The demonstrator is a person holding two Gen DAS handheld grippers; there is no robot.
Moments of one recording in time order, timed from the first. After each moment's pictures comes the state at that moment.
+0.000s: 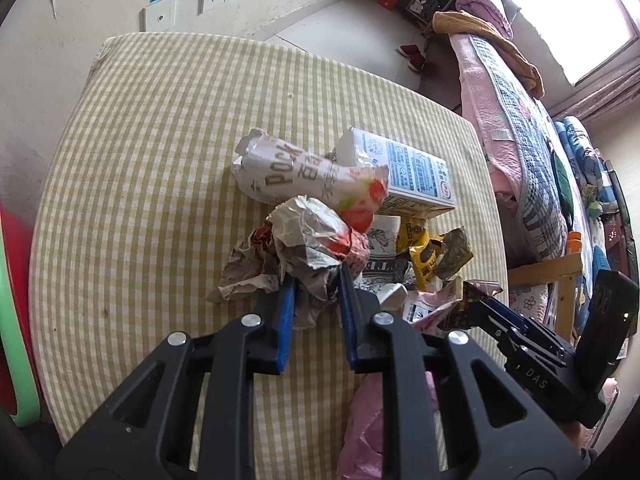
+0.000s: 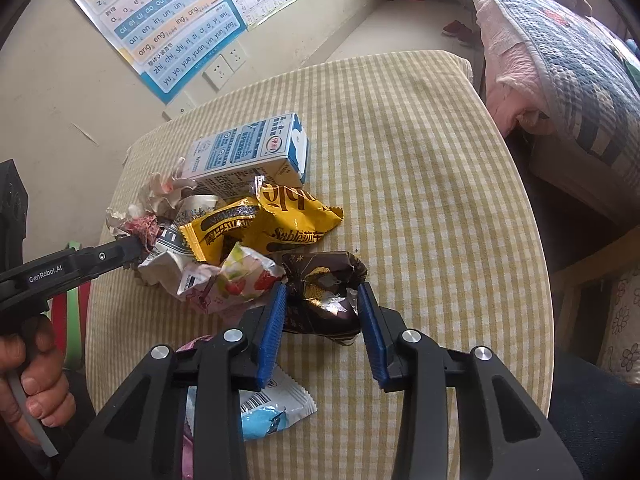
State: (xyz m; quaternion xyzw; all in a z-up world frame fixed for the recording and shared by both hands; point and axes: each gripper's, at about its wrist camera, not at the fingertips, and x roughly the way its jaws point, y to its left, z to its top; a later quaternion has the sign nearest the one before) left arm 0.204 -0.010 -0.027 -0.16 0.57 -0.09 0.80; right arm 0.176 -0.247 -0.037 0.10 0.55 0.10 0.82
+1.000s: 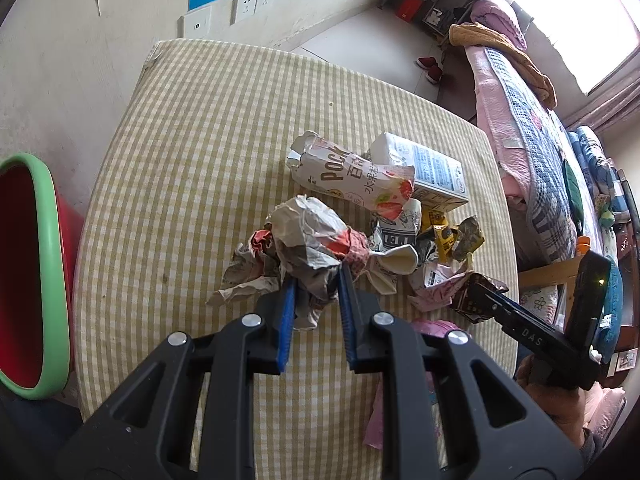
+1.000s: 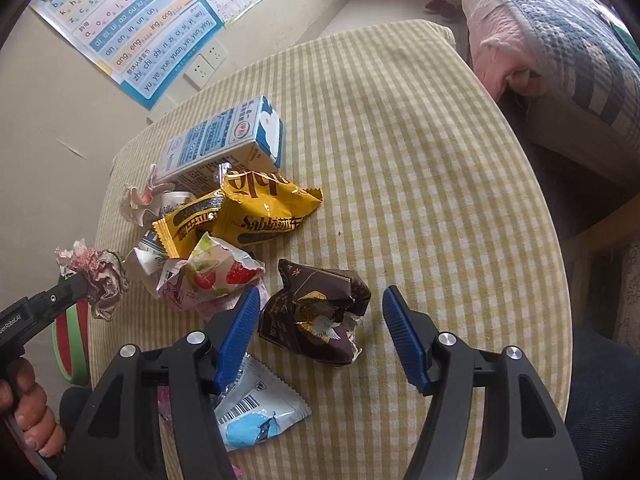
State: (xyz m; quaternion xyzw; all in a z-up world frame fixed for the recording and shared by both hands) left arm 0.173 0.018 -0.012 -0.15 0.56 -0.05 0.81; right arm 0.183 -0.257 -0.063 0.15 0.58 0.09 0.80
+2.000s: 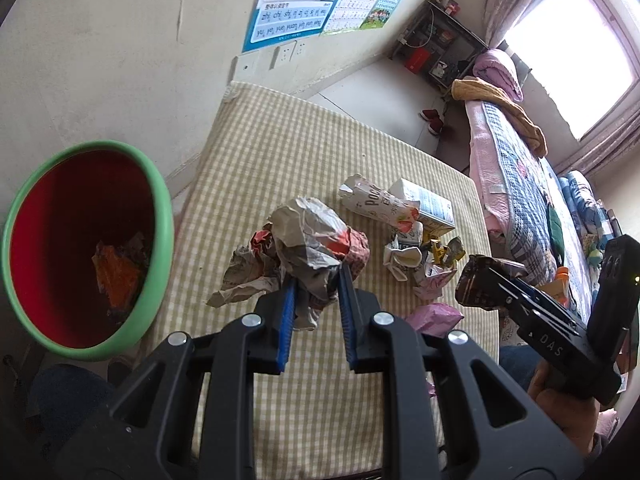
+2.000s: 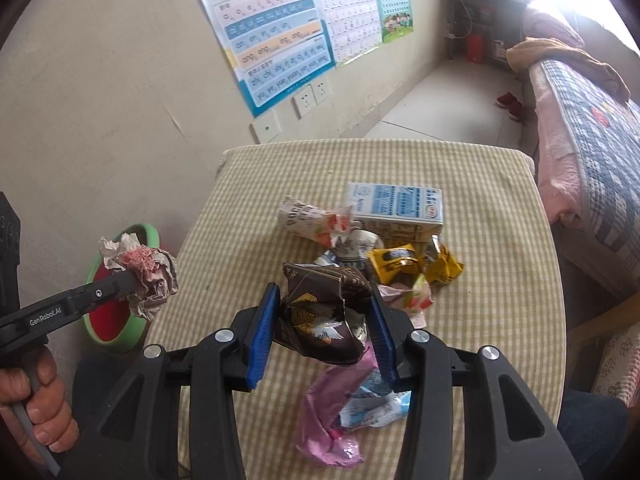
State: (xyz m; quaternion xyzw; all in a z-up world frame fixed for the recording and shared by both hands) left arm 0.091 0.096 0.054 -0.20 0.49 -0.02 0.85; right arm 0.134 -0.135 0.051 0.03 0.48 0.18 0.86
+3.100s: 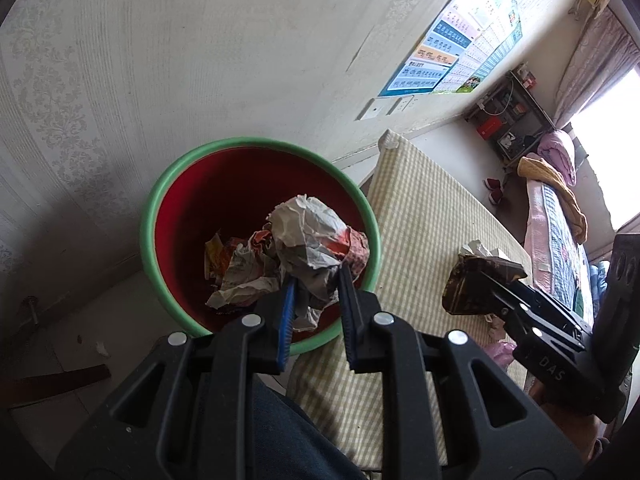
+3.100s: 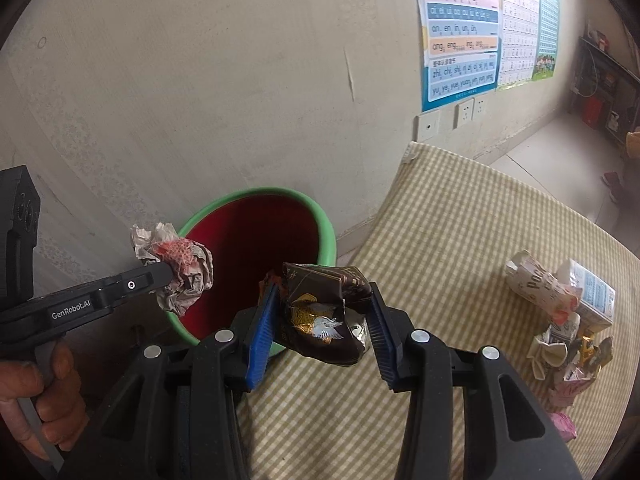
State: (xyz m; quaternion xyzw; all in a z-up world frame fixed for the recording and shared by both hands) left arm 0.012 0.258 0.051 -0.28 0.45 0.11 0.84; right arm 0.115 0.083 0.058 -0.07 0.47 0.35 0.81
